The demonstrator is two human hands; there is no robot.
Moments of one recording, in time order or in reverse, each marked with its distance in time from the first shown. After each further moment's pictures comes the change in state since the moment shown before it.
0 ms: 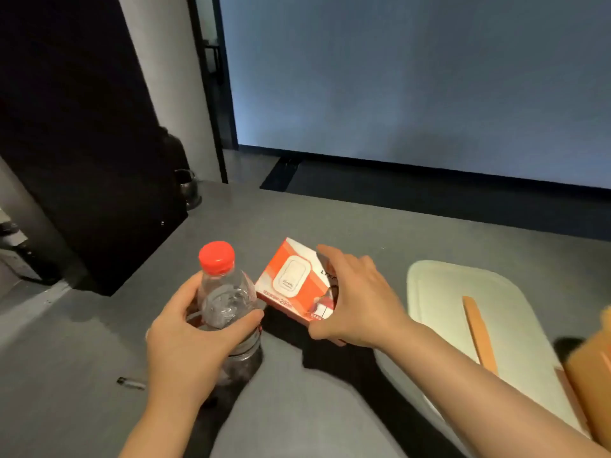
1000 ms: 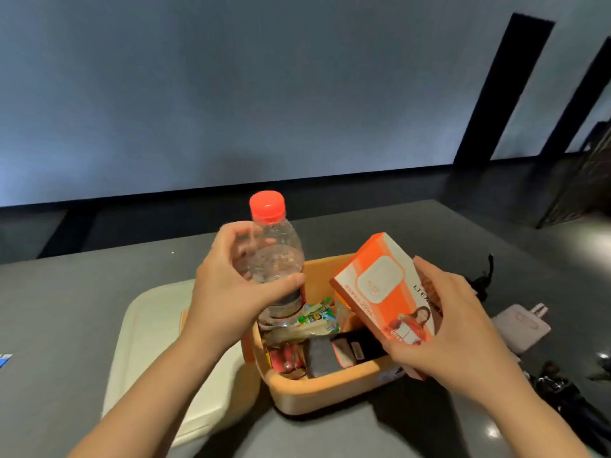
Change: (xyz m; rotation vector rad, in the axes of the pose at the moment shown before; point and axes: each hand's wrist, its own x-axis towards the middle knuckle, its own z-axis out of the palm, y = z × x) left_hand -0.171 0.260 0.320 -0.377 -0.761 0.378; right_hand -0.392 0.239 -0.222 0.069 0.595 0.678
